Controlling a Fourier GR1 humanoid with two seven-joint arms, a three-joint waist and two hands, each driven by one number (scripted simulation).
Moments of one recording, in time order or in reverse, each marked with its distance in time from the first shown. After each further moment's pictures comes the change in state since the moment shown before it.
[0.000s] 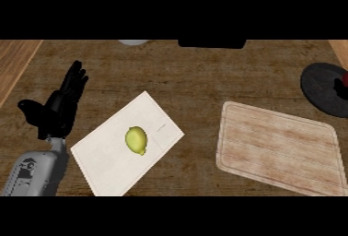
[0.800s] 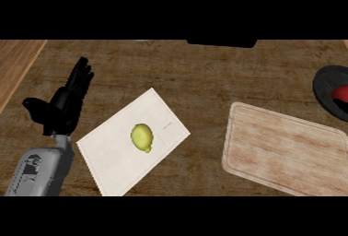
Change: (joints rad) left arm -0.028 -0.015 -0.014 0.005 -0.003 -0.012 -0.012; right arm -0.121 -0.073 -0.116 0.452 -0.046 0.076 -0.173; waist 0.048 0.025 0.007
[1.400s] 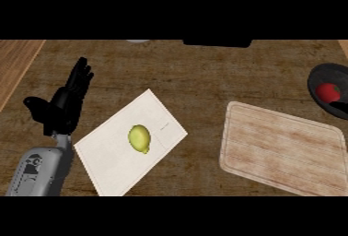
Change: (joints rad) left arm -0.002 -0.005 0.005 0.006 -0.005 0.011 0.006; right arm -0.002 -0.007 -0.130 0.064 -0.132 0.126 -0.185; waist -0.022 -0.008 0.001
